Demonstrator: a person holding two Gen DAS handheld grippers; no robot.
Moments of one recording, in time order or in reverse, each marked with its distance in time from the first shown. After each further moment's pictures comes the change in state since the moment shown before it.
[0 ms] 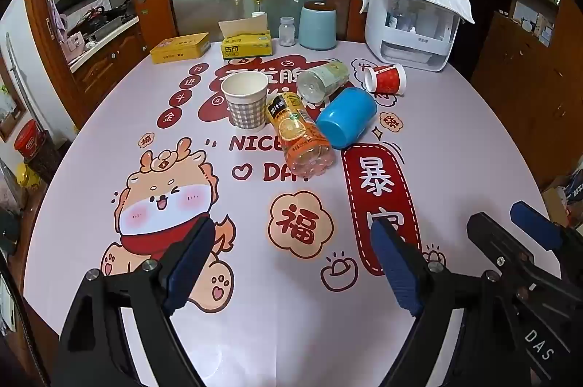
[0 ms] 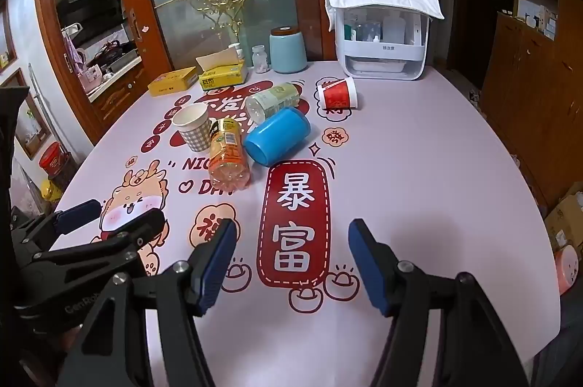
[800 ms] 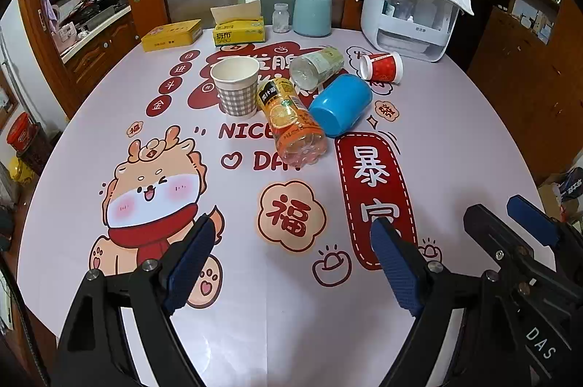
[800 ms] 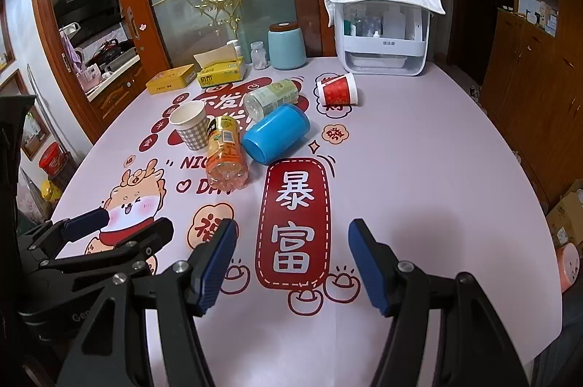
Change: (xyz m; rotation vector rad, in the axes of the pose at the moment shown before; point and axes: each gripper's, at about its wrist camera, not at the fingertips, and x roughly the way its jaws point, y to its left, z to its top) left arm 0.014 -0.003 -0.002 -0.004 0.051 -0.031; right arm 0.007 -0.002 0.002 0.001 0.018 0.002
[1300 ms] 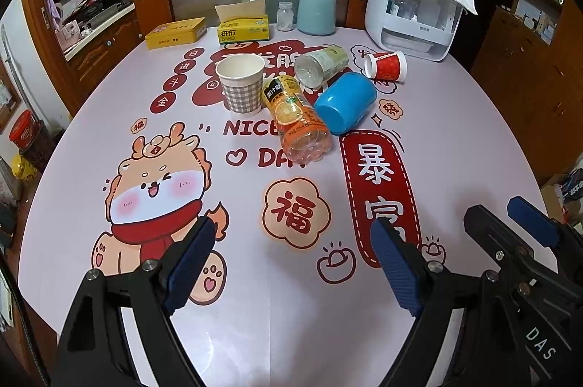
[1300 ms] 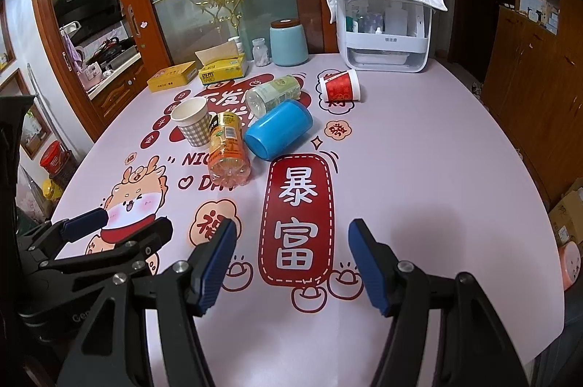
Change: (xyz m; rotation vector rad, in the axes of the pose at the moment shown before) left arm -0.001 0.001 -0.002 -0.002 0.000 0.011; right arm 0.002 0.002 -0.003 0.004 0.004 0.001
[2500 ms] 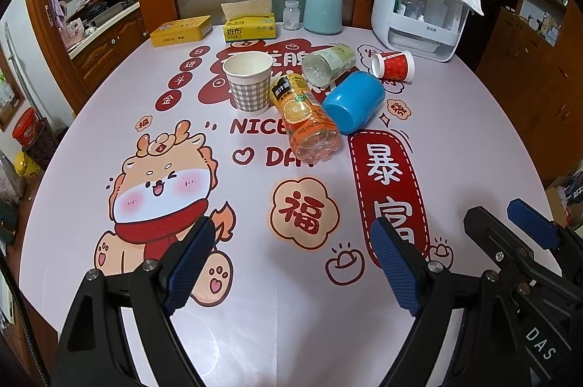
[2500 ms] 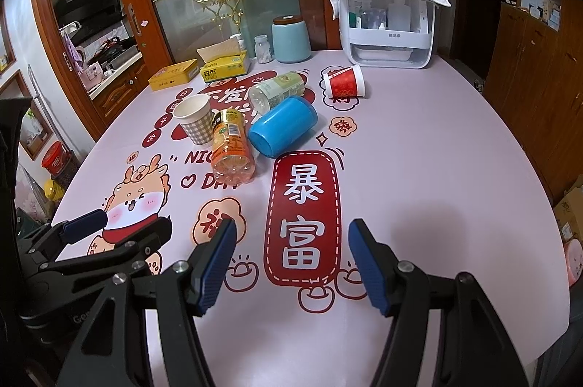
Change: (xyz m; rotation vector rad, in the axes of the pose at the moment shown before) left arm 0.004 0.010 -0.001 -0.012 0.004 0.015; right arm 0.005 0.003 -0.002 0.003 0.003 0.007
